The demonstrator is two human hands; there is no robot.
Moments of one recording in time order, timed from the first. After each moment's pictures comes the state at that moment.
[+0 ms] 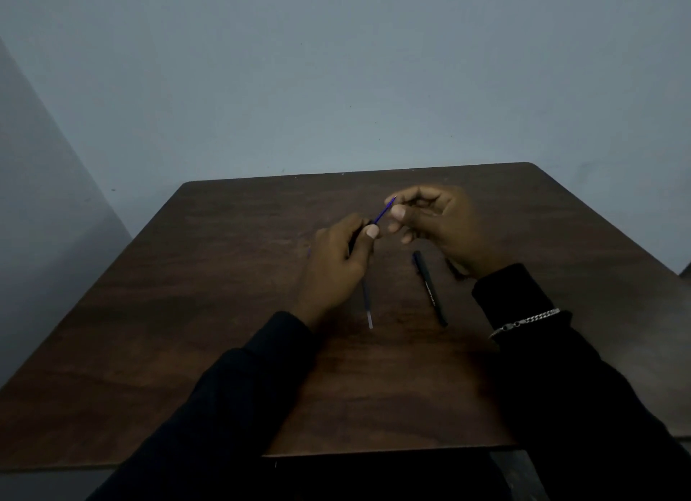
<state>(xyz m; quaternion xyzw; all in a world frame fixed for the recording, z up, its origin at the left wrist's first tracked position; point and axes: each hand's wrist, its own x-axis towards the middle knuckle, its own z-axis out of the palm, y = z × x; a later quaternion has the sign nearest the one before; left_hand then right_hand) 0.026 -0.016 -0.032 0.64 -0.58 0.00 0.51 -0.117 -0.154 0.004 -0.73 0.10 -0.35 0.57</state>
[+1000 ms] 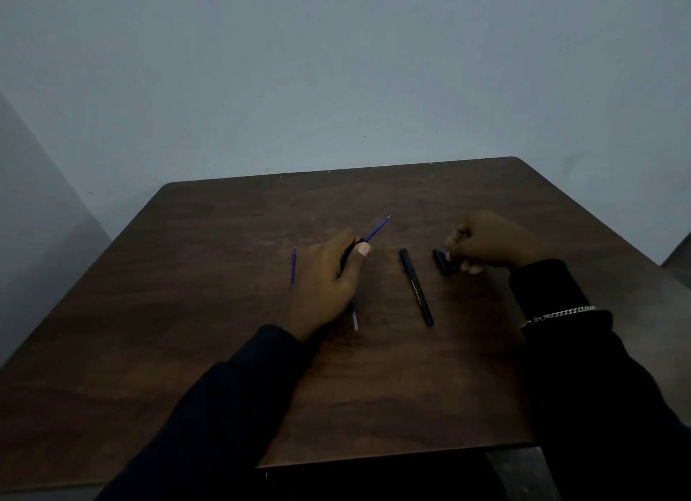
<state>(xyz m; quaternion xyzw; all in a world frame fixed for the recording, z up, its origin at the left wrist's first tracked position) 0.023 -0.023 -0.058 0.65 -0.59 0.02 0.48 -0.169 -0.220 -0.009 -0.83 0.46 -0.06 0.32</state>
